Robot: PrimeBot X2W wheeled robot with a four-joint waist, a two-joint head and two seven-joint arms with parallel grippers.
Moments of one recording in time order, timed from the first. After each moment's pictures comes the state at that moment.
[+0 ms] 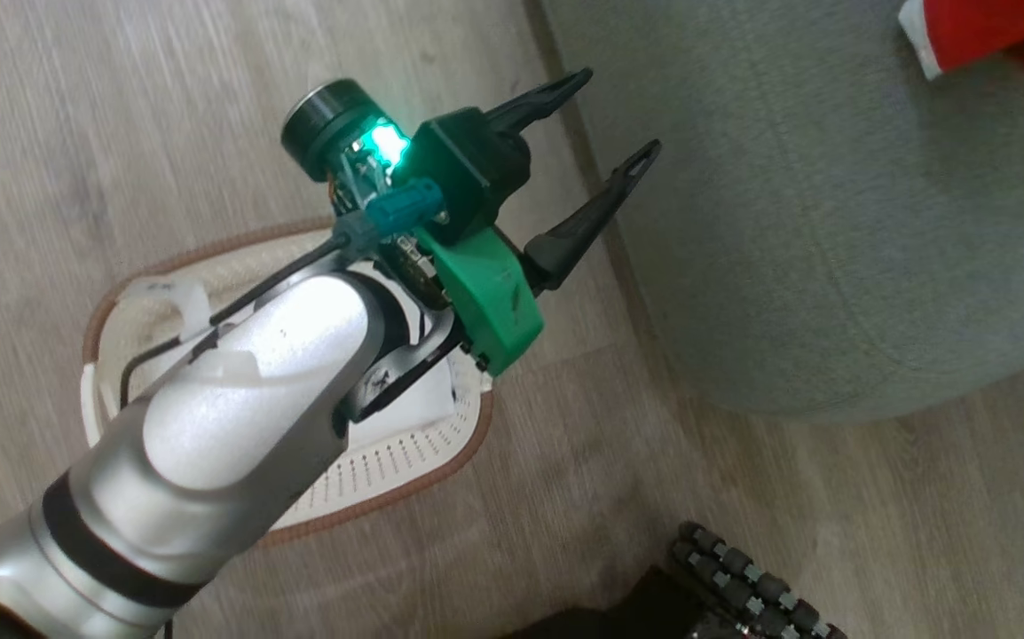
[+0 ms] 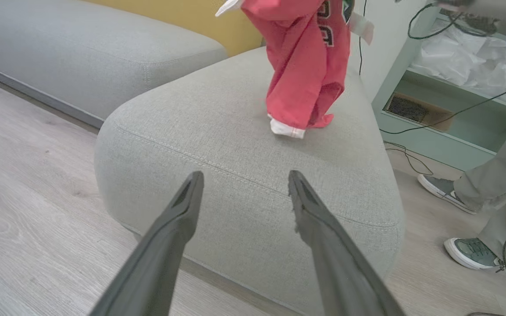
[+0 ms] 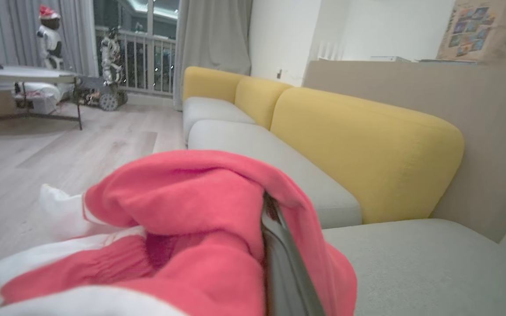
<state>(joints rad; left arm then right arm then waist) -0.85 0.30 -0.88 0.02 -0.50 -0.03 0.13 -0.96 -0.70 0.11 0.51 0.71 0.13 -0.23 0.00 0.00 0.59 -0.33</state>
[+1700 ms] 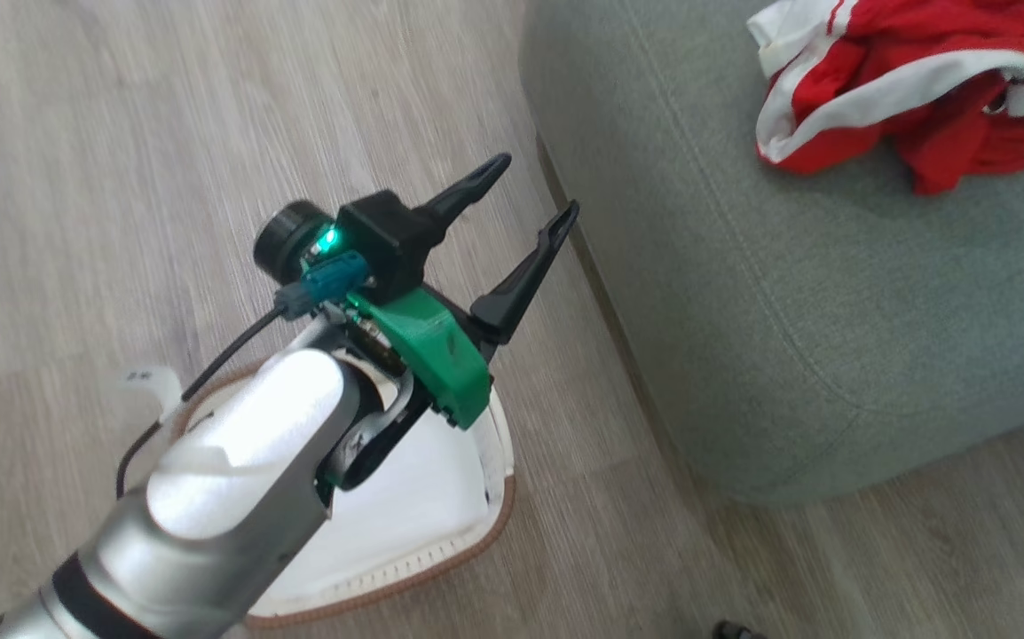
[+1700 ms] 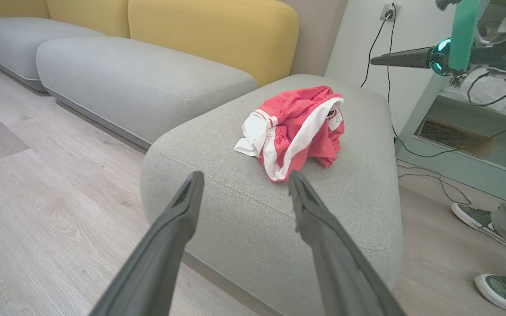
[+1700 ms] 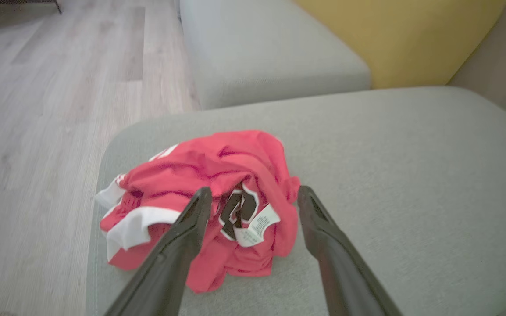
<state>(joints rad) -0.69 0.31 -0.85 0.10 -0.59 0.04 -0.01 -0.89 -0.82 0.52 0.67 0.95 0.13 0.10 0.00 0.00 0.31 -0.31</state>
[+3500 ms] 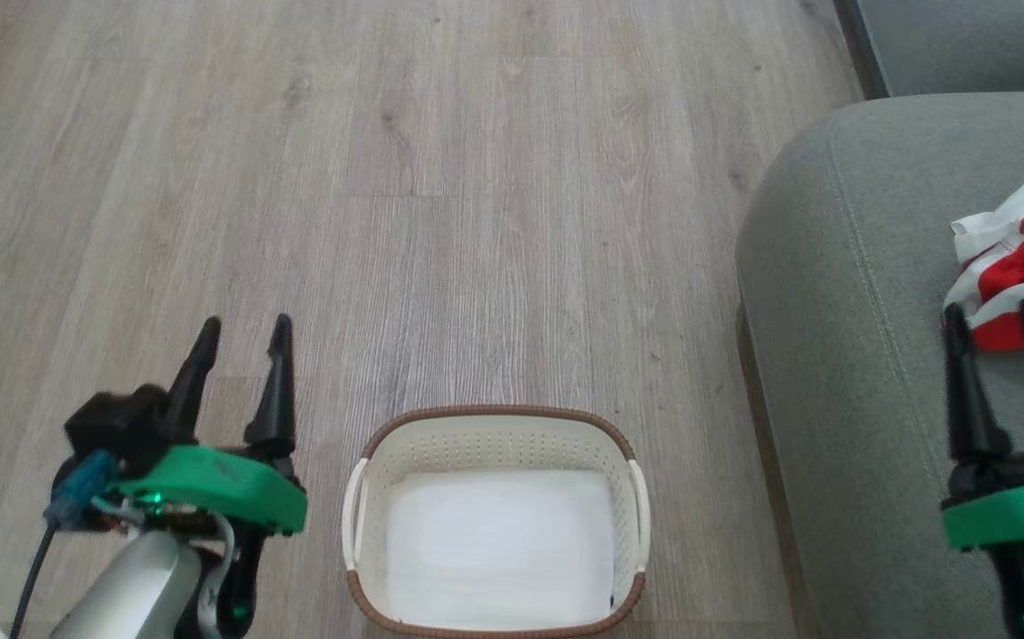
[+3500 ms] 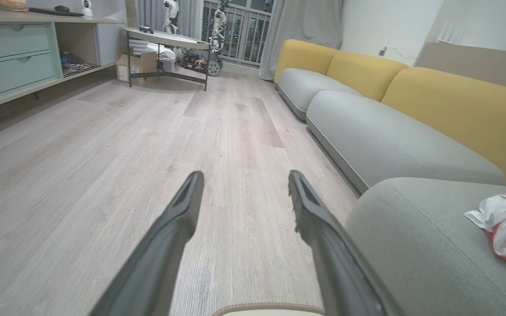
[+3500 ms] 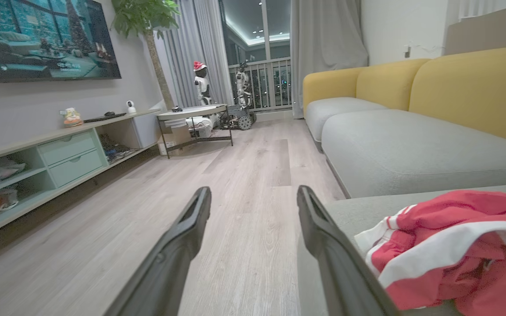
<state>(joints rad) -0.19 0.42 -0.53 0.06 -0.70 0.28 -0.25 0.05 -0.26 -0.10 -0.11 0.43 0.13 -0.14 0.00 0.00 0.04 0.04</state>
